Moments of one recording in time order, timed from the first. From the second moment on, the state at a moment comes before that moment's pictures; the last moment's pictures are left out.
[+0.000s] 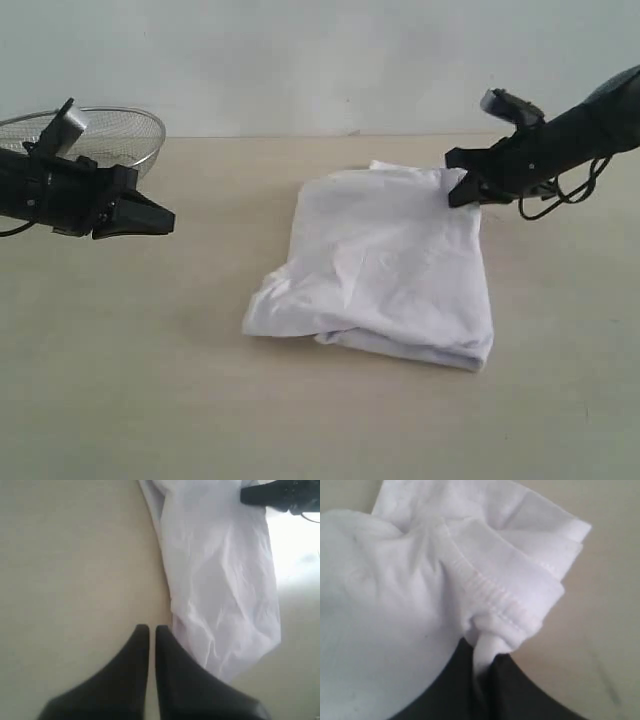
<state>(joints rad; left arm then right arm) 0.09 1.94 -1.07 -1.28 0.90 1.22 -0.16 2.30 -1.63 0.91 0.74 -0.75</state>
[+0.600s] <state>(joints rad) 0.09 1.96 -1.07 -1.32 0.91 1.22 -0.19 2.53 -2.16 0.42 0.65 -0.49</state>
